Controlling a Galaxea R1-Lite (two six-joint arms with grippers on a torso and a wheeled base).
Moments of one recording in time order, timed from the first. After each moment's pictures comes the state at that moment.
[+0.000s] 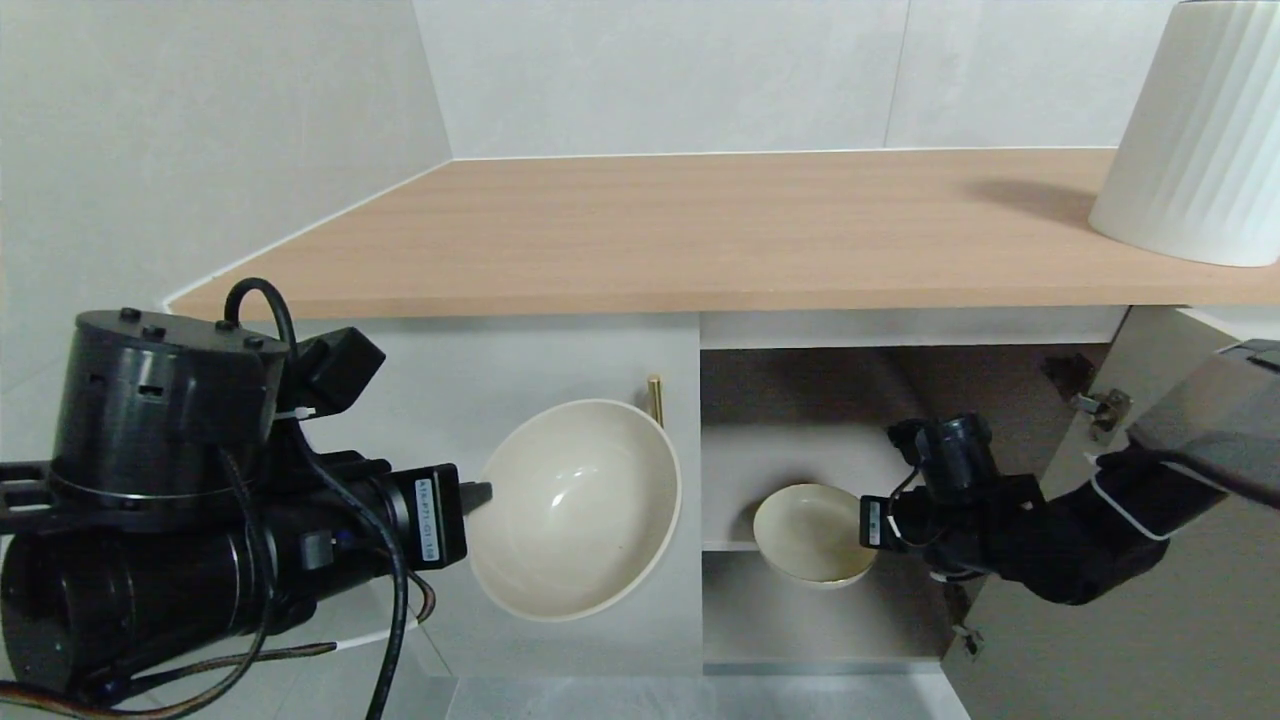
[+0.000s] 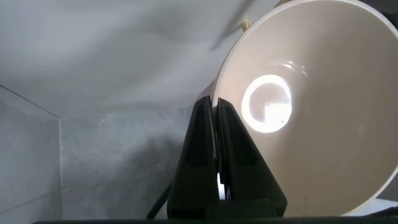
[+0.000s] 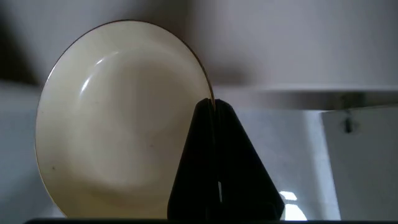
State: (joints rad) left arm -0.58 1.39 -0.78 -0.06 0.16 -0.48; right arm 0.38 2.15 -0.88 -0.56 -0.14 0.38
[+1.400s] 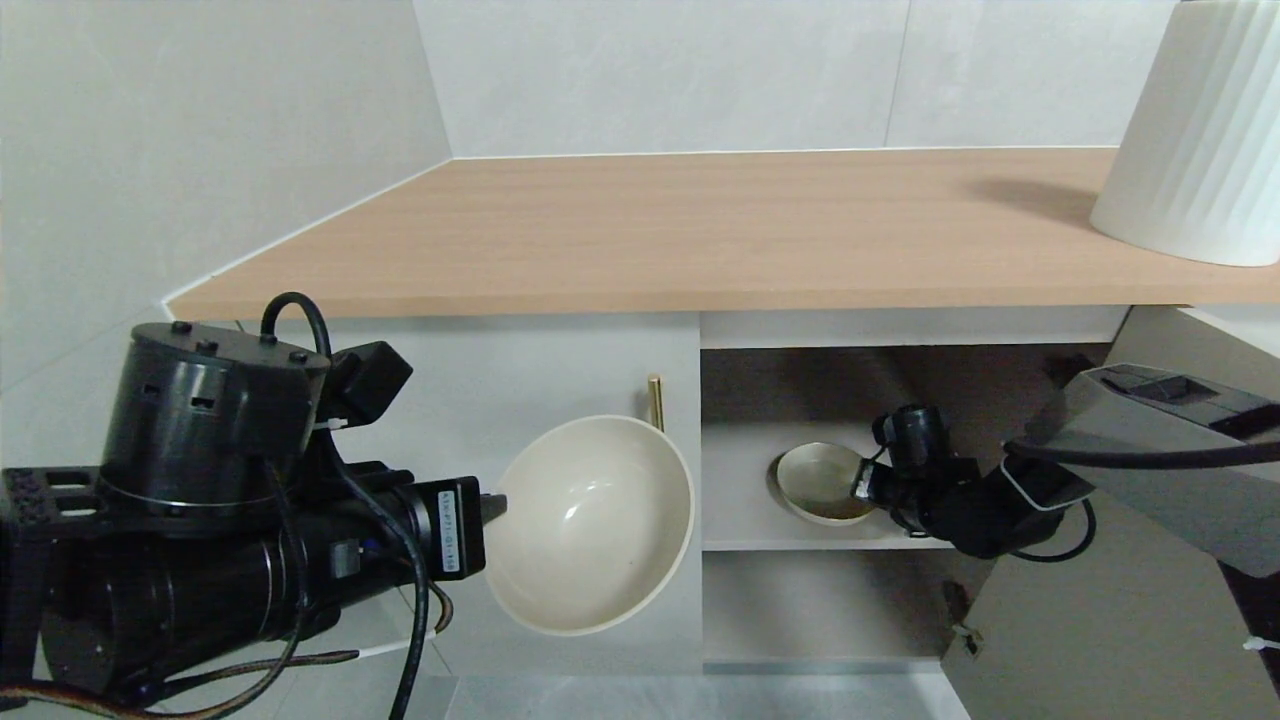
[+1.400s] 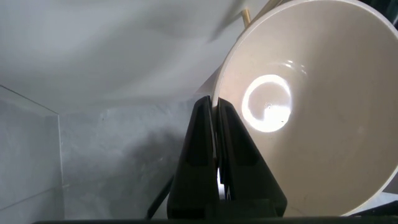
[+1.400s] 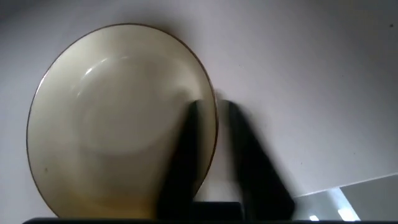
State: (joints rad) left arm -0.60 1.42 -0.78 -0.06 0.17 -0.48; right arm 0.30 2.41 -1.19 -0.58 -0.34 0.55
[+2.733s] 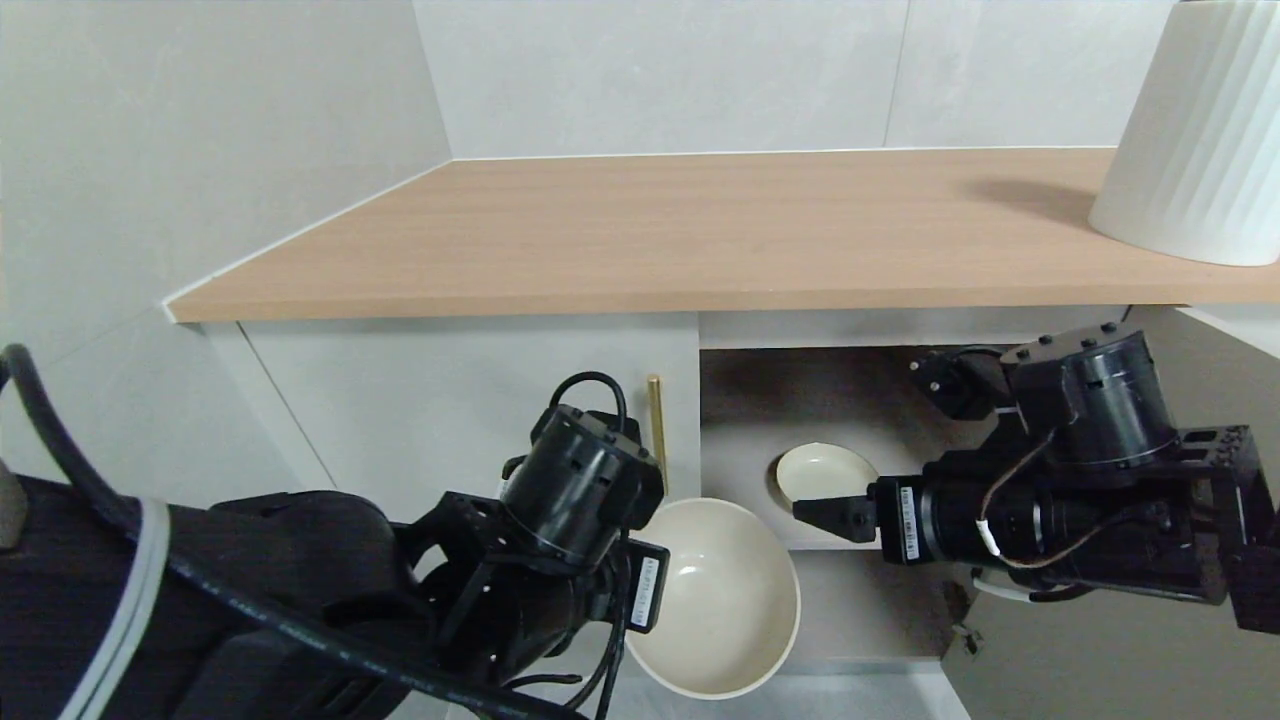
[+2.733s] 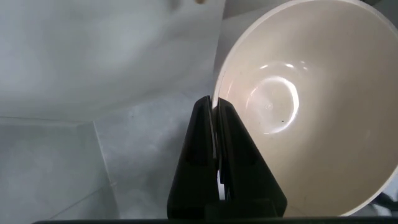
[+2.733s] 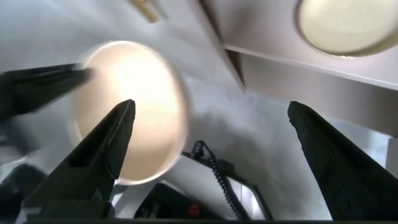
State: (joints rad) left arm -0.84 1.80 -0.94 -0.07 0.39 -0.37; right arm 0.66 1.60 -0.83 -0.22 0.00 0.38
